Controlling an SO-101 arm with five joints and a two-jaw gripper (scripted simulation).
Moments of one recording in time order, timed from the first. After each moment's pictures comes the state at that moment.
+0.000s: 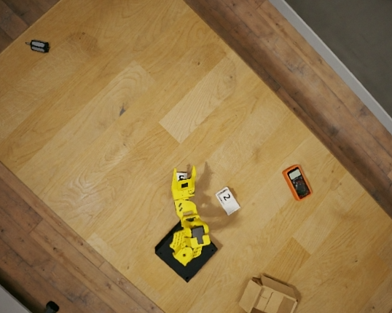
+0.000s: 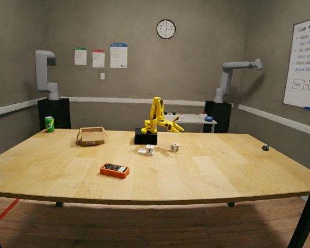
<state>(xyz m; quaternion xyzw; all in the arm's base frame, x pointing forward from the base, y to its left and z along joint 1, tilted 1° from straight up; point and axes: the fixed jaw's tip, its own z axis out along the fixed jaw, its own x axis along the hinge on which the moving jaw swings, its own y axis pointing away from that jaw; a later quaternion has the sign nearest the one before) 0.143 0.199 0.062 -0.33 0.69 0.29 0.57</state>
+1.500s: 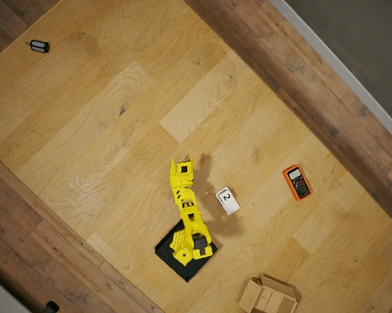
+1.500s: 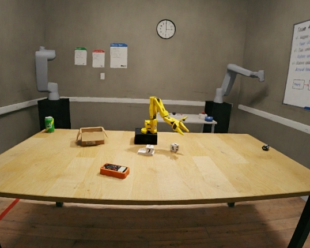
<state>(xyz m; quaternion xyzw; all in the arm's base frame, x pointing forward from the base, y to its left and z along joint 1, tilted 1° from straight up) 0.162 0.225 0.061 -0.31 0.77 0.28 0.47</state>
